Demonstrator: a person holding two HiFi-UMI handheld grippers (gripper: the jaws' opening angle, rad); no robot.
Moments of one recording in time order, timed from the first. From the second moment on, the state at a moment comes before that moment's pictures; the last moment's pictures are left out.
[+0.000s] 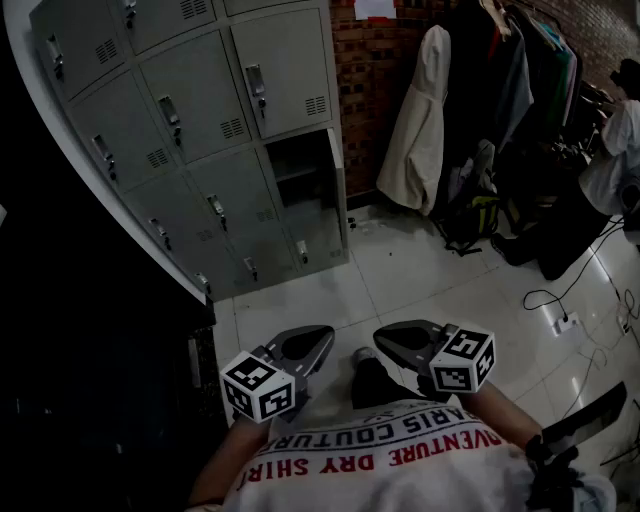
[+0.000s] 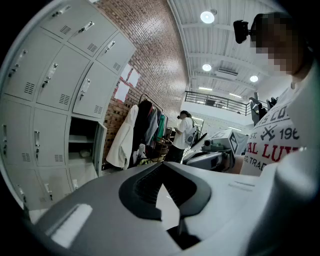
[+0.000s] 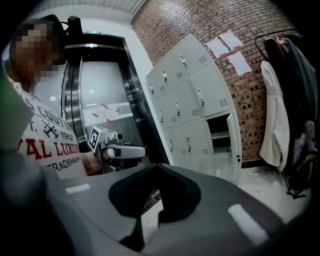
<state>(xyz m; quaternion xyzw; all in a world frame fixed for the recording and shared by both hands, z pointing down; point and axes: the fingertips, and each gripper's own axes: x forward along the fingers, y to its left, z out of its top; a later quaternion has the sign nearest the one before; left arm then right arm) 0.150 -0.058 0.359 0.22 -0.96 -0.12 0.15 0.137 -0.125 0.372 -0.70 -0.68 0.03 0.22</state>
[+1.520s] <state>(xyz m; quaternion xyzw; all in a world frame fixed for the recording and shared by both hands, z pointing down) -0.190 0.157 0.392 0.15 -0.96 -0.19 0.16 -0.292 0.078 0.433 -0.67 -0.70 0.00 0.24</state>
